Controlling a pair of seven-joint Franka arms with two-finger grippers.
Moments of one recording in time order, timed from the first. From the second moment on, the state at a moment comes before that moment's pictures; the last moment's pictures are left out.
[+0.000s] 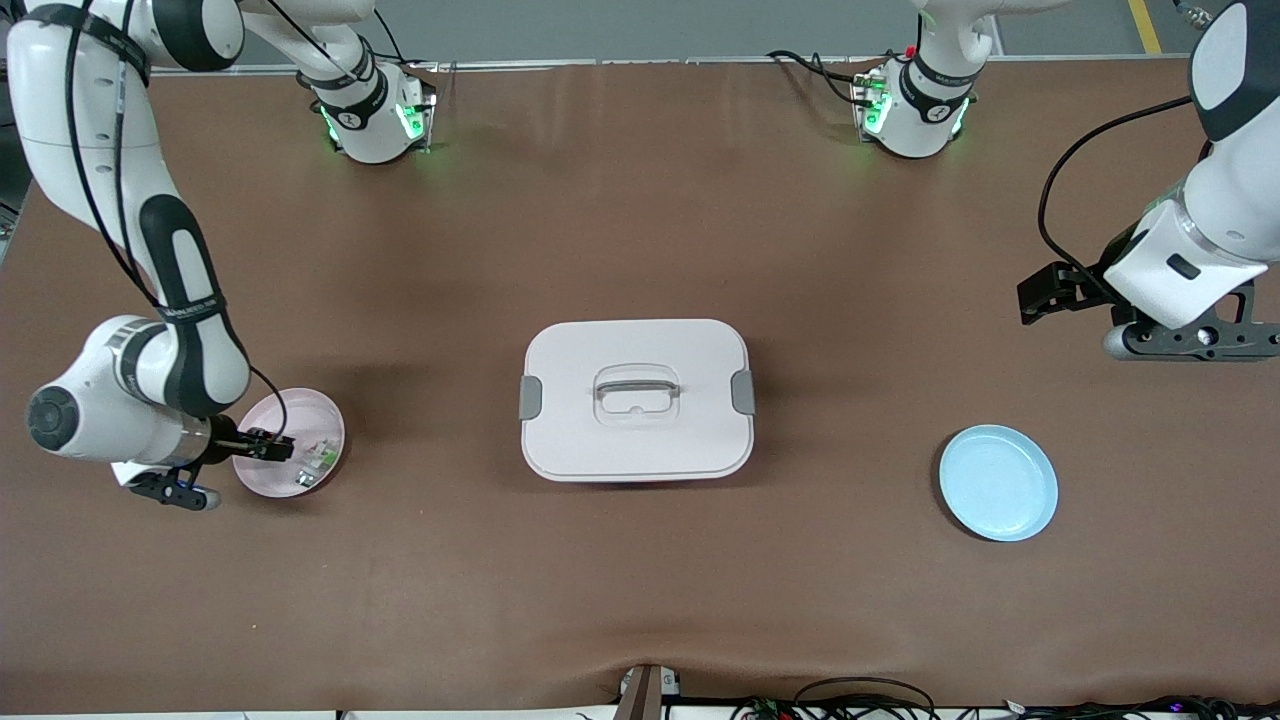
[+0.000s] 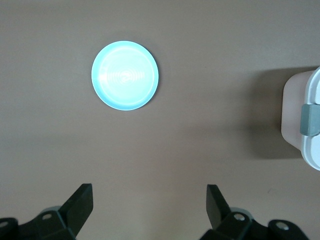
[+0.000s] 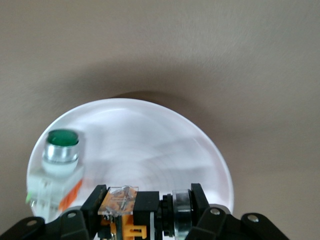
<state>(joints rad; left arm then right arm) 0.02 0.16 -0.19 -1.46 0.06 1.57 -0.12 -0.04 0.66 -0.15 -1.67 0.21 2.18 -0.12</state>
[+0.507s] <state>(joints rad) 0.02 0.16 -0.19 -1.46 0.06 1.57 -0.12 -0.06 0.52 -0.14 -1.67 0.23 2.01 -0.54</state>
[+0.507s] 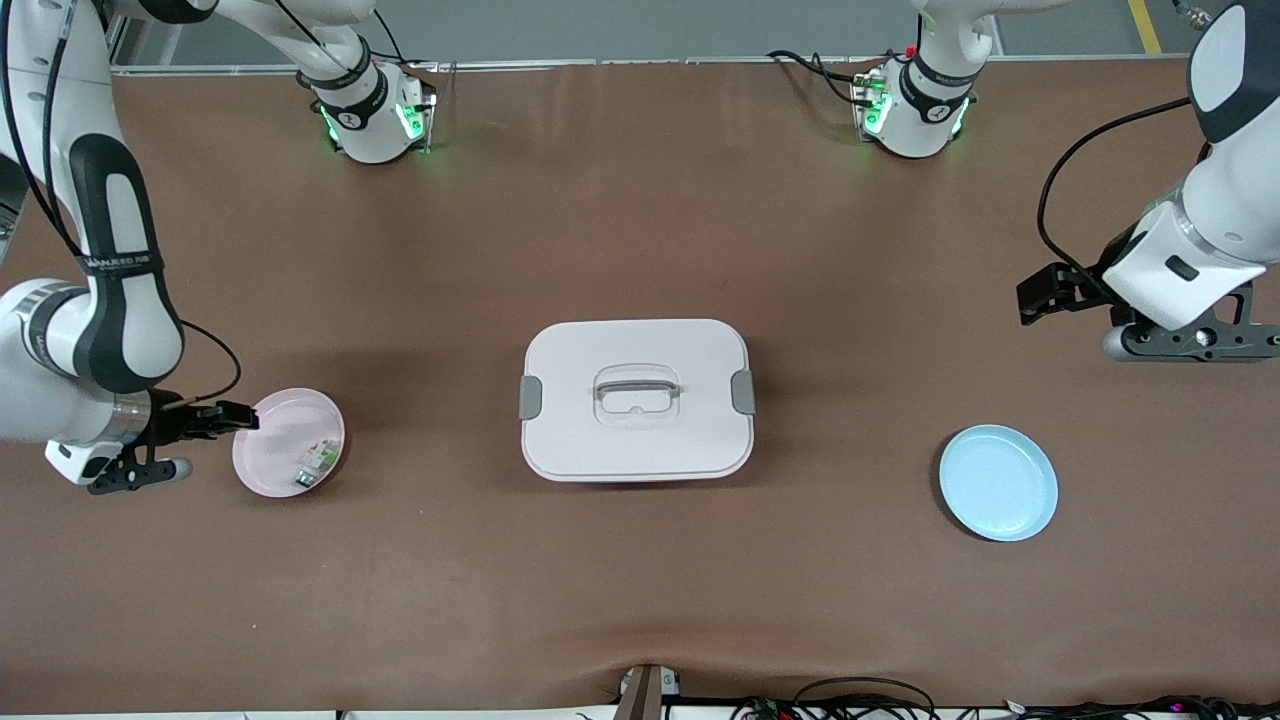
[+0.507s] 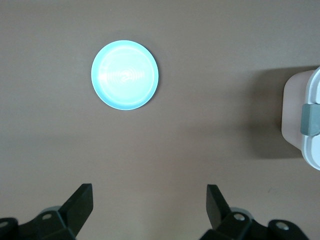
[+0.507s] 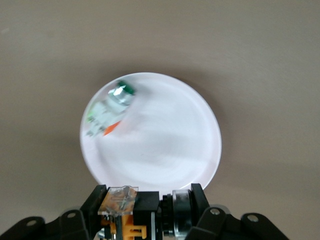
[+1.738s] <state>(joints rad) 0.01 0.16 -0.20 -1.46 -0.04 1.56 -0.18 0.12 0.39 -0.08 -1.63 0.88 2.05 -1.56</state>
